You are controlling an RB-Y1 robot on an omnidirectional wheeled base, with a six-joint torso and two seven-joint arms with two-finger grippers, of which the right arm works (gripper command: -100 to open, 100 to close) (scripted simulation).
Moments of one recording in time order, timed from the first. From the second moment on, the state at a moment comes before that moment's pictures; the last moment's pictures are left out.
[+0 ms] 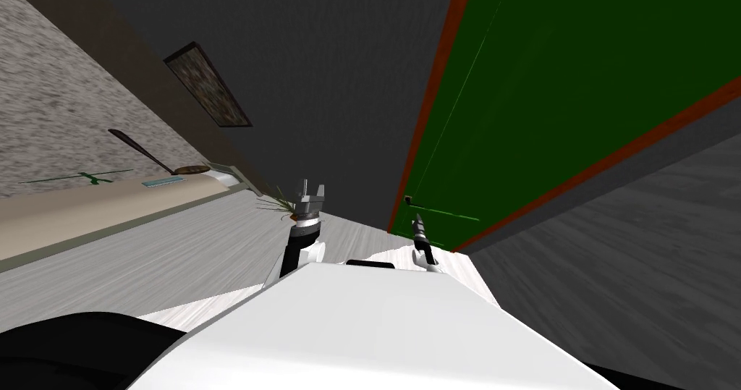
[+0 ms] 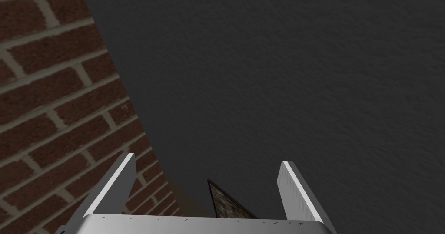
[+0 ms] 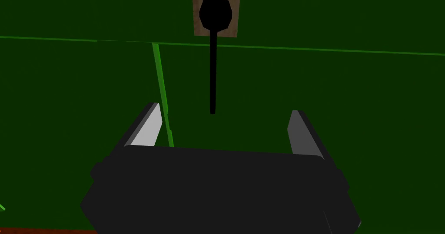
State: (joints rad) arm -0.16 -0.16 -0.15 -0.58 -0.14 -0.83 -0.04
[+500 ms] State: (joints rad) arm -0.16 -0.17 -0.16 -0.55 -0.15 -0.84 -0.05
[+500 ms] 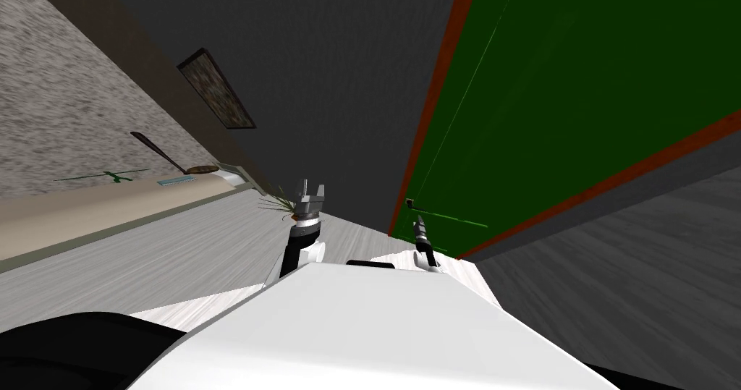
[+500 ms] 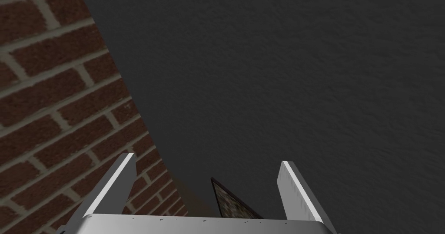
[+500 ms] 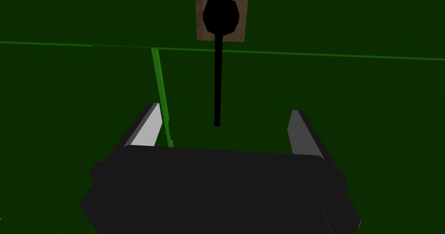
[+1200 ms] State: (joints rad) arm -0.11 -0.24 -0.19 -0.54 -0.17 -0.87 -0.11
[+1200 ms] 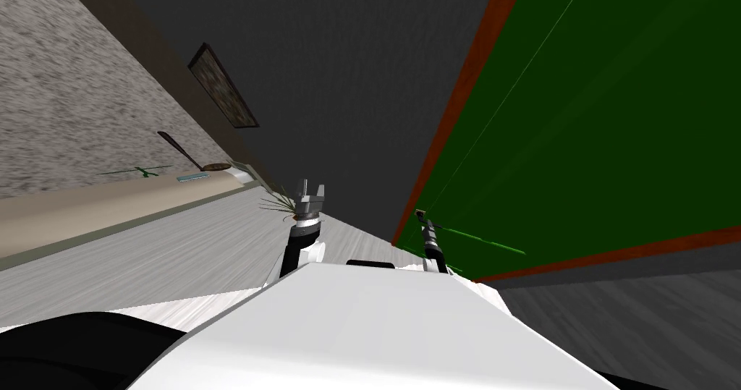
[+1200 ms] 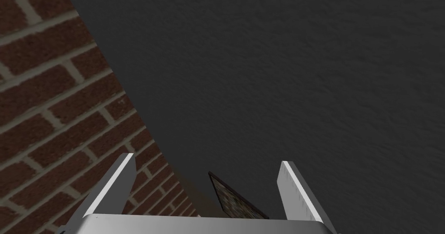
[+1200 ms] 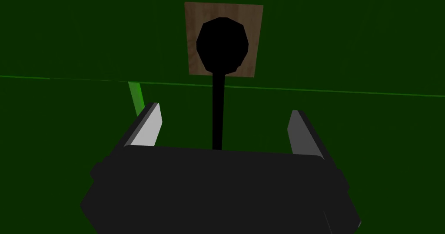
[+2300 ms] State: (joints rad) arm -0.10 -0.27 -0.19 -0.52 -0.17 -0.88 -0.14
